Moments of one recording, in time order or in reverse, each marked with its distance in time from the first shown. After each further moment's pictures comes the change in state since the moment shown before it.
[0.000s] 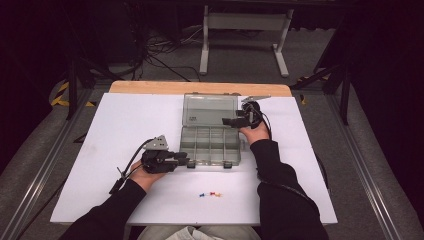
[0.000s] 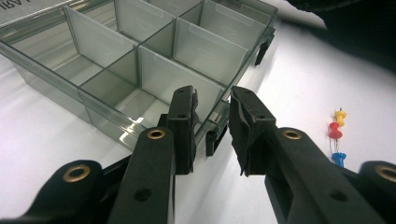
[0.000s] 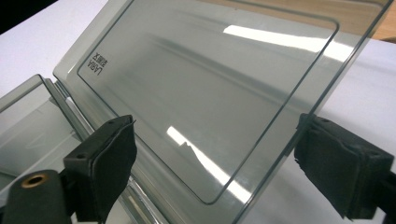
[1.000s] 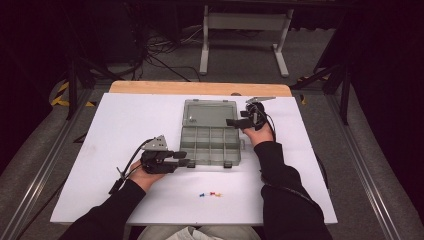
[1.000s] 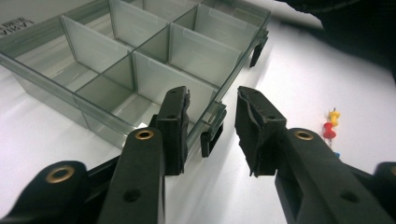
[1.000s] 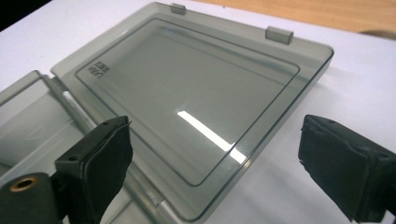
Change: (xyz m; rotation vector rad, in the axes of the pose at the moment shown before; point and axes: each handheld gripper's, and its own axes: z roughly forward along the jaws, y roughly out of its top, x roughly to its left) left arm -0.003 0.002 -0.005 -0.020 -0.009 0.024; right arm -0.002 -0.005 -0.014 -0.006 -0.022 0.011
